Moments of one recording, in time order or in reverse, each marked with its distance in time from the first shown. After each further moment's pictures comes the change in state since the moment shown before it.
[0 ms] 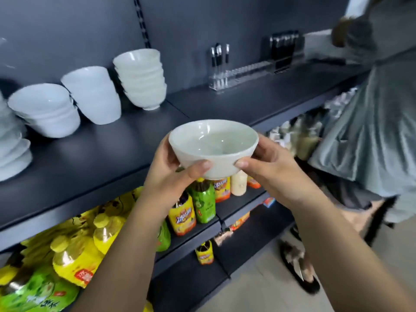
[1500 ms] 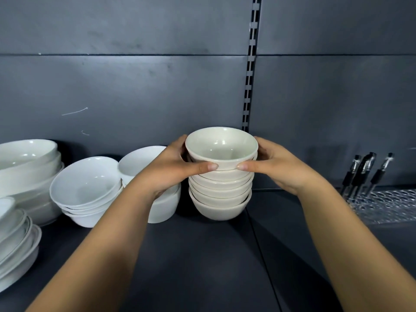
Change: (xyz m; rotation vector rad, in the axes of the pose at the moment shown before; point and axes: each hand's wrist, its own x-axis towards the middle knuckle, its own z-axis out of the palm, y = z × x) left_hand 0.302 0.015 -0.167 0.405 0.245 -0.045; right_hand 0.433 0.023 0.034 -0.301 -0.564 -0.049
